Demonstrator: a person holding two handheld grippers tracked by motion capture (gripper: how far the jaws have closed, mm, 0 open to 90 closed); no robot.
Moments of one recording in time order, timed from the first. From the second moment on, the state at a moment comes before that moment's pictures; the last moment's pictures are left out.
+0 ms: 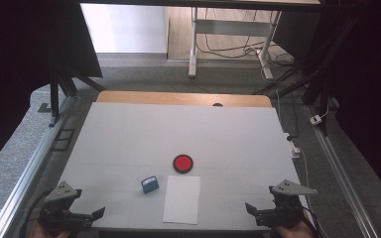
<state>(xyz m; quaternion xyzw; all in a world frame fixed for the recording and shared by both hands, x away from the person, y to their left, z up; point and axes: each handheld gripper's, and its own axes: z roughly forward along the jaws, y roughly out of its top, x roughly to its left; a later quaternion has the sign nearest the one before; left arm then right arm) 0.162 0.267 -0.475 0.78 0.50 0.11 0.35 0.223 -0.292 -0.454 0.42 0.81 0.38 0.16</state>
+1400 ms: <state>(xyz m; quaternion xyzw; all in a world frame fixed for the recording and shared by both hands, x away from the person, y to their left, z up) 0.183 0.250 -0.470 0.81 0.43 0.09 0.39 0.223 -0.287 -0.455 0.41 0.82 0.37 0.16</state>
